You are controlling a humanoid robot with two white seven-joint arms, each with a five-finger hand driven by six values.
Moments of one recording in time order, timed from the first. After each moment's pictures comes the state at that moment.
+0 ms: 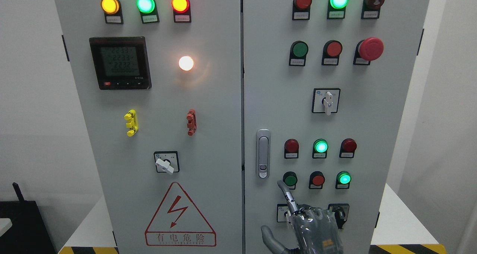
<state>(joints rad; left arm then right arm) 0.11 -0.05 0.00 0.00 0.11 -0.11 -0.07 -0.26 0.01 0.29 -1.70 1.27 -0.01 -0.30</state>
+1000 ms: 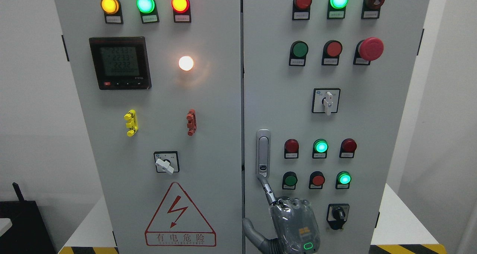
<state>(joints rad) 0.11 -0.05 0.00 0.00 0.11 -0.11 -0.07 -0.33 0.05 0.34 -1.63 1.29 0.03 -0.28</state>
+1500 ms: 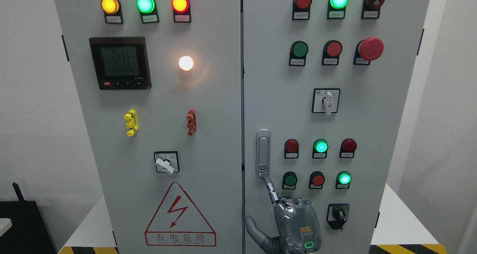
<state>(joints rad) 0.11 -0.05 0.00 0.00 0.11 -0.11 -0.07 -0.33 0.05 0.35 -1.62 1.29 0.07 -0.28</state>
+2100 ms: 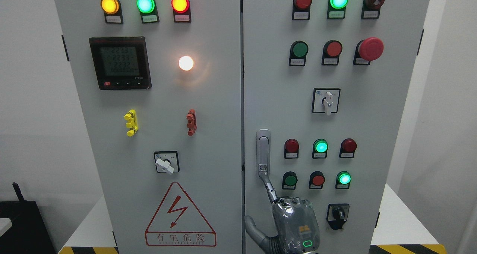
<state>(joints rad) 0.11 -0.05 0.00 0.00 0.11 -0.11 -0.07 -0.34 0.05 0.34 -1.61 1.29 0.08 -0.26</state>
